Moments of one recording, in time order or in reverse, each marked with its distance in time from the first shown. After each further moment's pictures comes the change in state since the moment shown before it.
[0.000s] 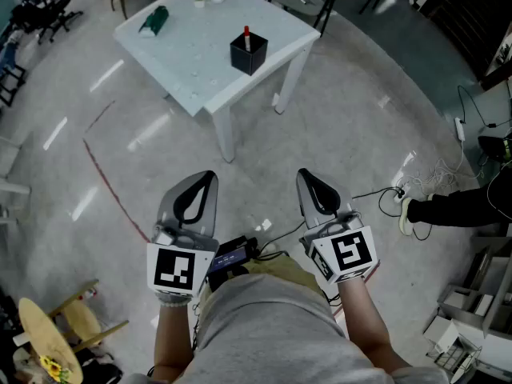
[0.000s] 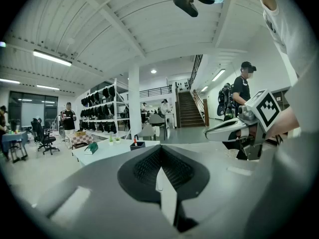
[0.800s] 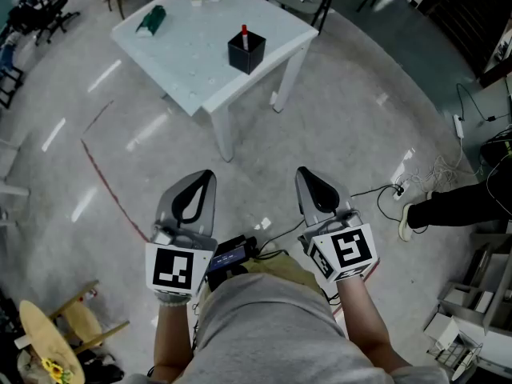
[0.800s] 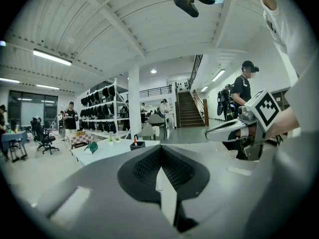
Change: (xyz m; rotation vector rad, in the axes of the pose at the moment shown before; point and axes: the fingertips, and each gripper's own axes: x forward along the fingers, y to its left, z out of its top) left arm 0.001 0.002 -0.001 -0.008 -0.002 0.000; right arm 0.002 -0.002 -0.002 0.043 0.005 -0.014
